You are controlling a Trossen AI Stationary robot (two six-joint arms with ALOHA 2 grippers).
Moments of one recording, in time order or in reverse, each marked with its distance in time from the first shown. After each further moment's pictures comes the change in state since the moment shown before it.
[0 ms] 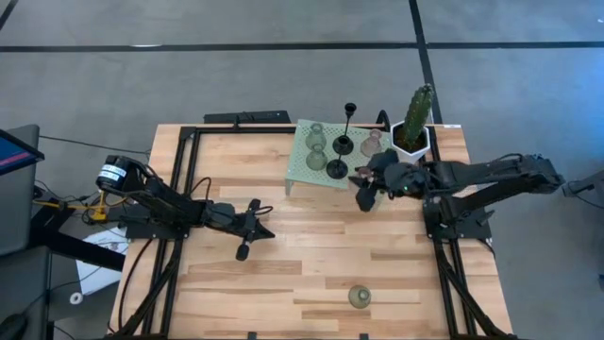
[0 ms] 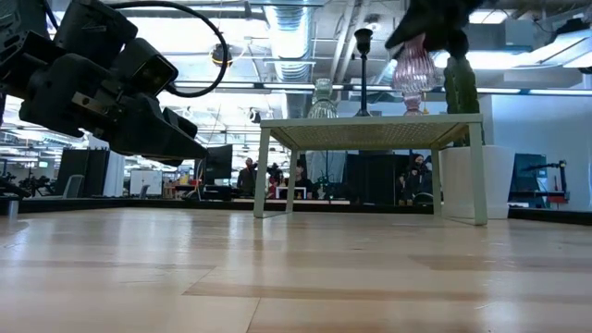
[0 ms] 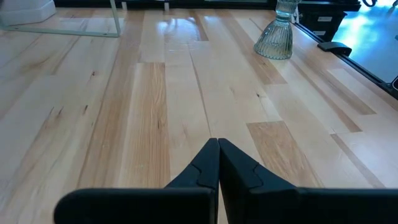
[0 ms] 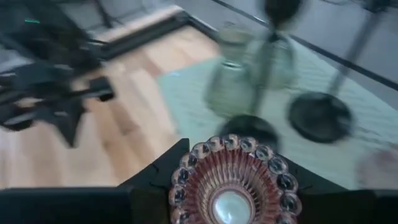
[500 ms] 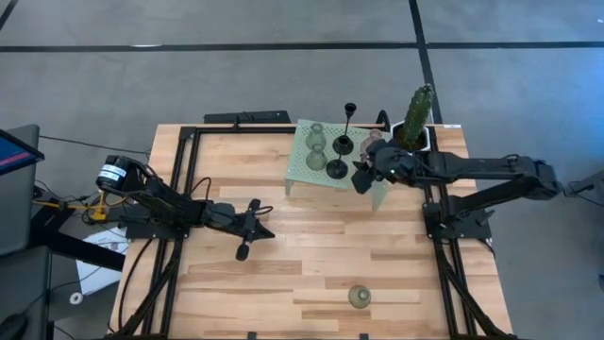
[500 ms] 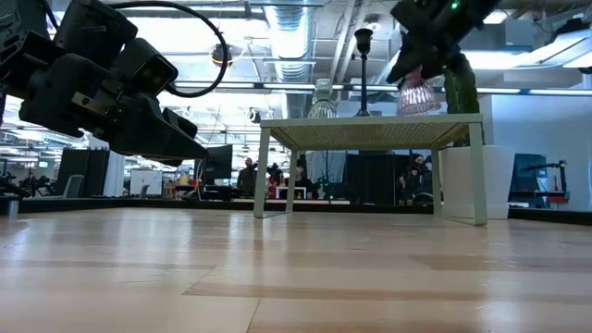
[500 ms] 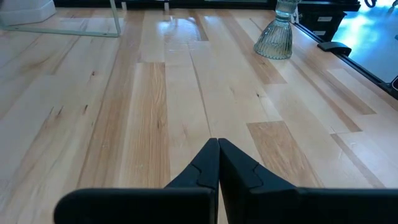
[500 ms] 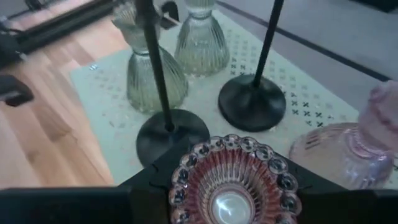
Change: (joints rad) left arm 0.000 0.000 0.000 0.000 0.000 0.000; right arm -0.172 0.049 0.001 -0.069 -0.010 0.003
